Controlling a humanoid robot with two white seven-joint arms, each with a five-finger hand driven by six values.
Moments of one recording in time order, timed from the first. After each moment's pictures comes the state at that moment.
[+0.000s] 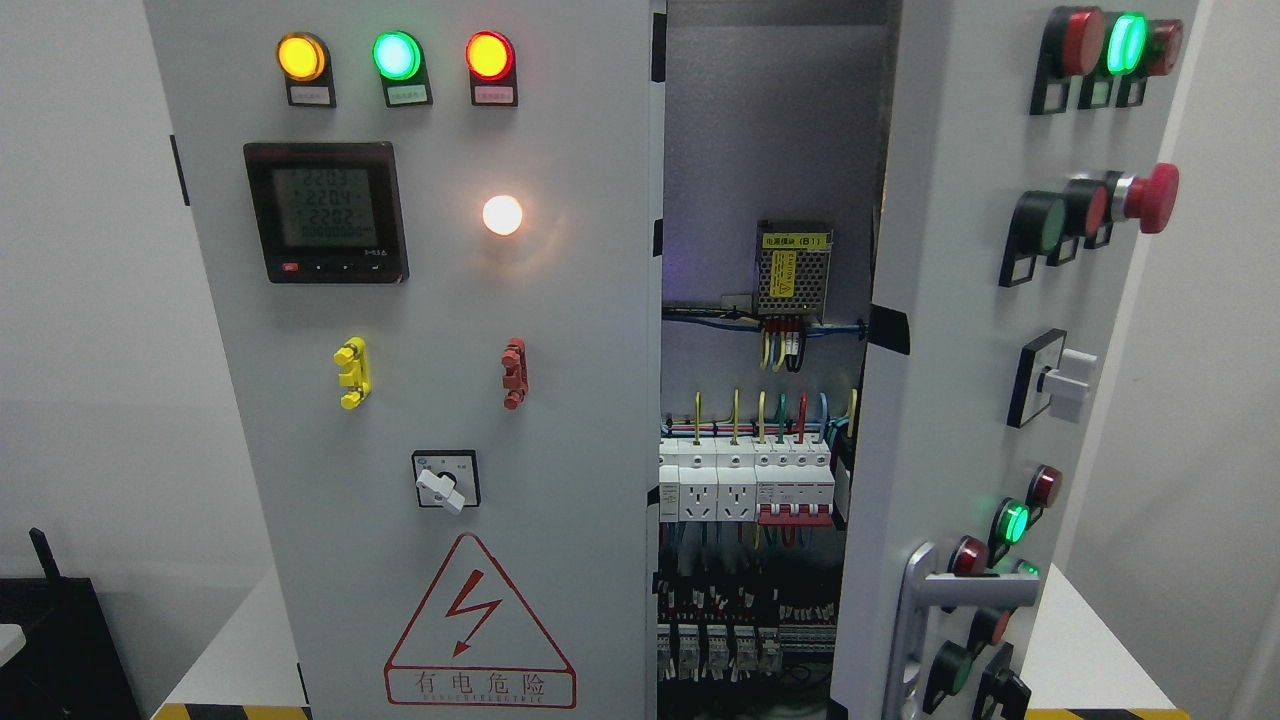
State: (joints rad) left arm 0.41 0.05 0.10 -0.54 0.27 -0.01 -0.31; right arm 0.10 0.12 0.25 -0.11 -0.12 0.18 0.06
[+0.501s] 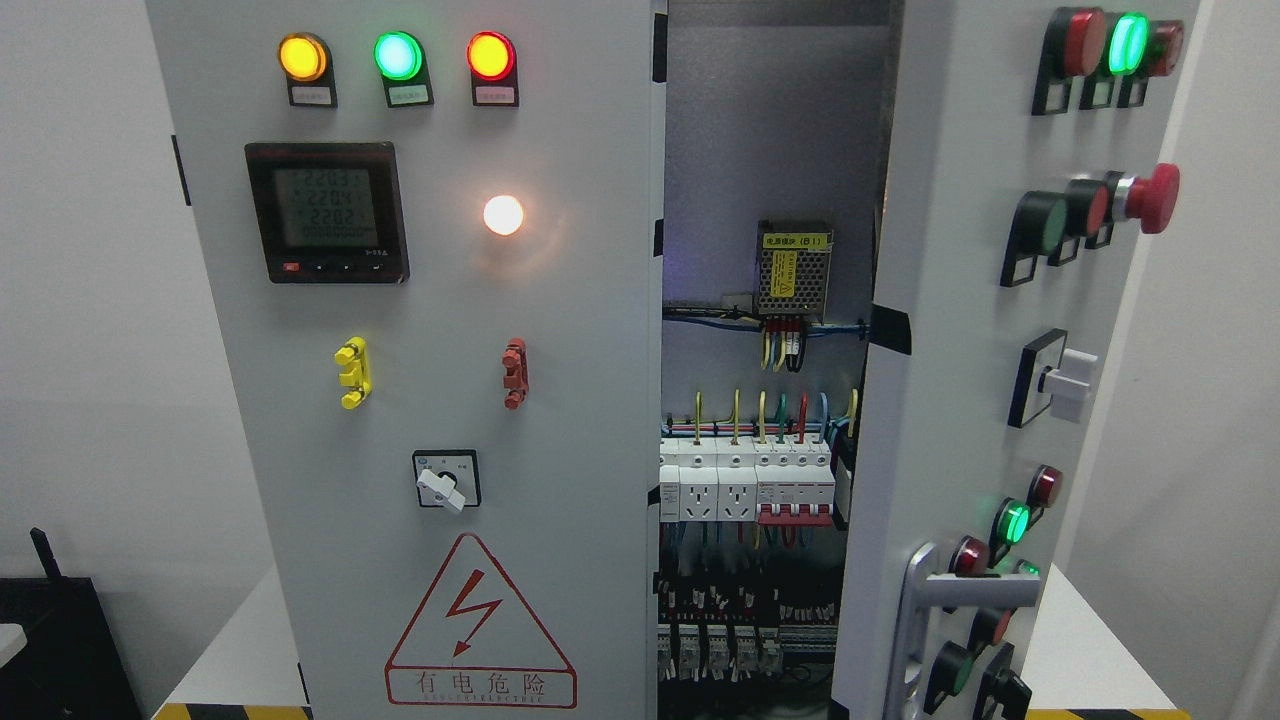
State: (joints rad) left arm 0.67 0.40 0.36 -1.05 0.92 -0.02 -0.44; right arm 0.10 0.12 0.25 -0.11 -0.12 0.18 0.06
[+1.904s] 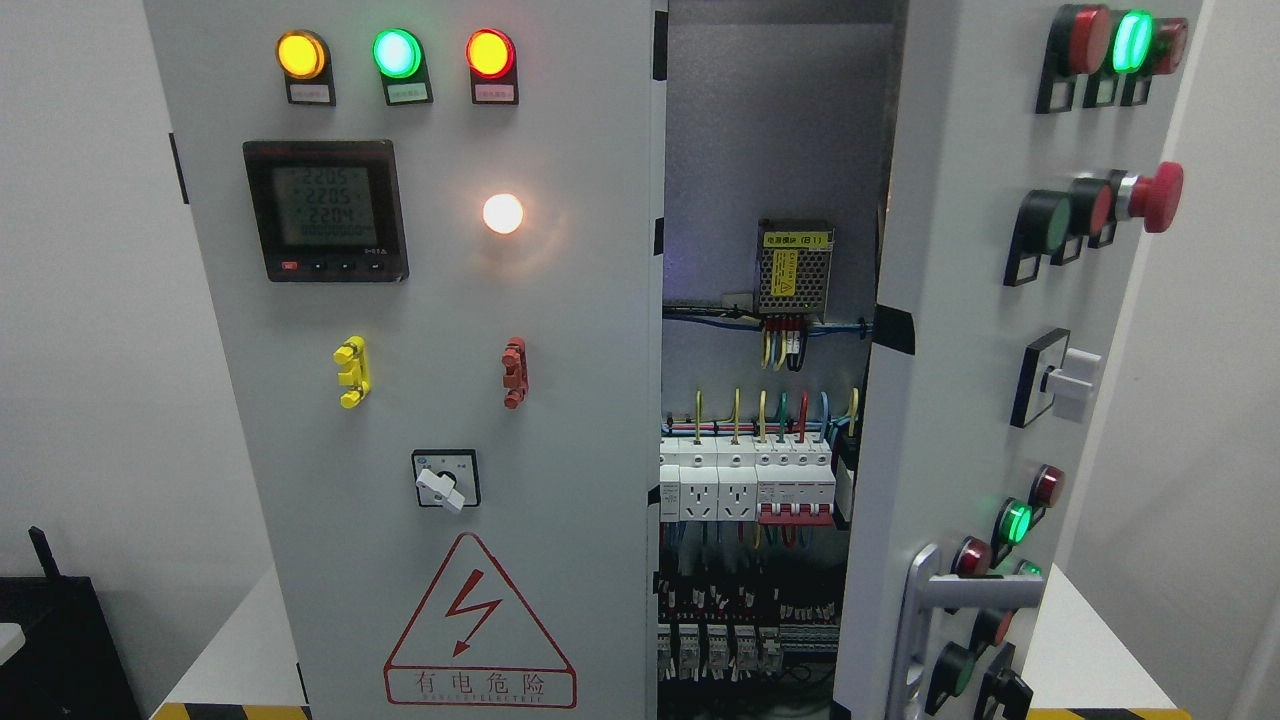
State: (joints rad) left arm 0.13 1.38 0.33 -1.47 1.63 -0.01 -0.86; right arm 0.10 0.12 0.25 -0.11 -0.12 0.18 0.06
